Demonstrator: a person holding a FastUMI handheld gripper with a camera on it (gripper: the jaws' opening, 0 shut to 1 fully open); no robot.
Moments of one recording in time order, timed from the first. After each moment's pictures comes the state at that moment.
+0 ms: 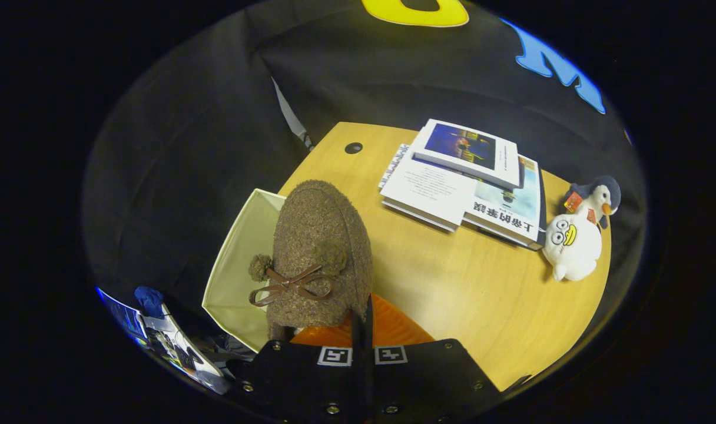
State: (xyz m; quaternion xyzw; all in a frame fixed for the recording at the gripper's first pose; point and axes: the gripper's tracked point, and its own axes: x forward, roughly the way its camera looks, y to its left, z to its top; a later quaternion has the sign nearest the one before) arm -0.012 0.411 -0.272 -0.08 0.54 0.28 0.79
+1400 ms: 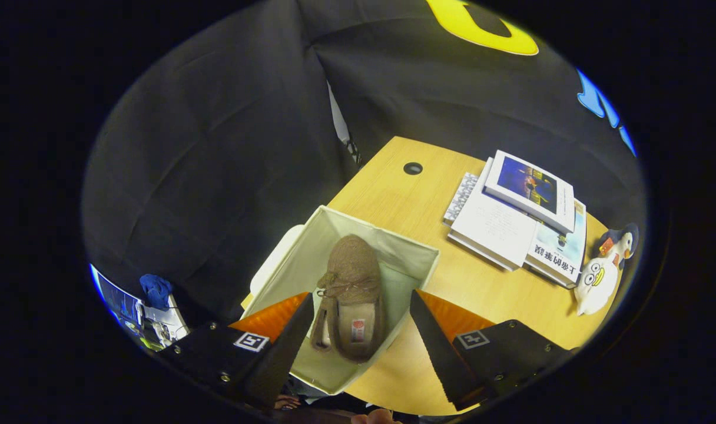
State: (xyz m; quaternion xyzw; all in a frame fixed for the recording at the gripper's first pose) arm -0.016 0.493 -0.259 -0.08 0.49 0.36 0.79
